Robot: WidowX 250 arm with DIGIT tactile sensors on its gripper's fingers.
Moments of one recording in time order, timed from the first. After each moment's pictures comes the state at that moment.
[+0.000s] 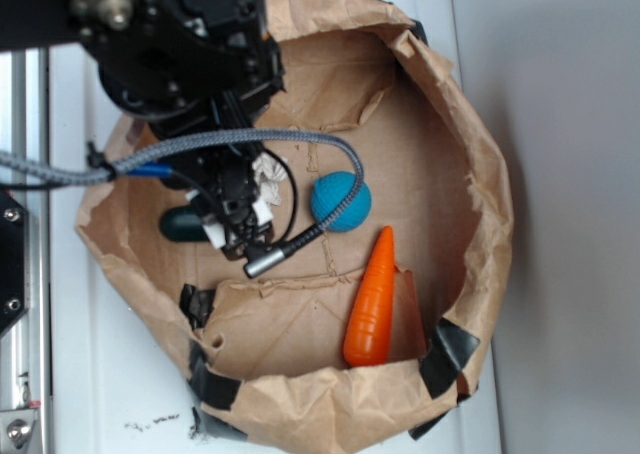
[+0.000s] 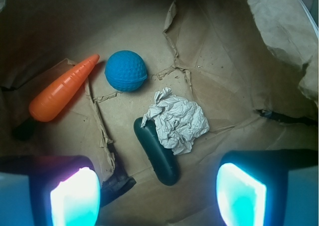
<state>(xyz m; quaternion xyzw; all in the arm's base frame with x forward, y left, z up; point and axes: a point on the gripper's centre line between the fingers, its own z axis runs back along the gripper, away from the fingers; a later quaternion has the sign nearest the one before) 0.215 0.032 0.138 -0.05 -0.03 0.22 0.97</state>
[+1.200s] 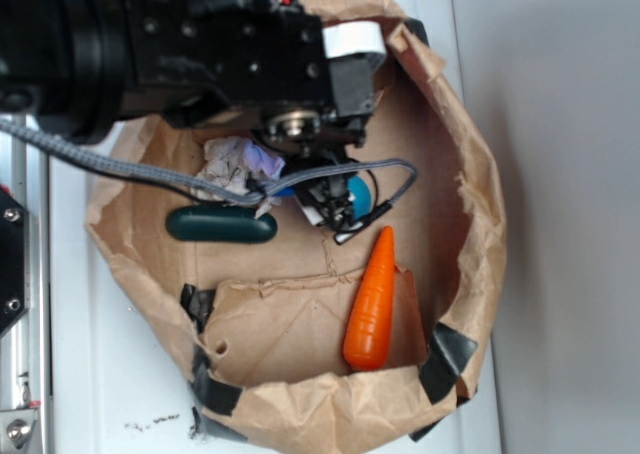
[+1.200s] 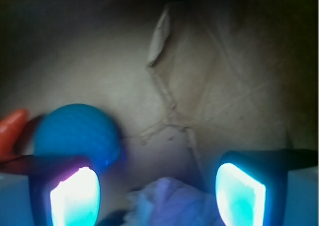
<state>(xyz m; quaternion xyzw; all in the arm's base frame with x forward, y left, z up) 0.258 0.053 0.056 0.04 -0.05 0.25 0.97</state>
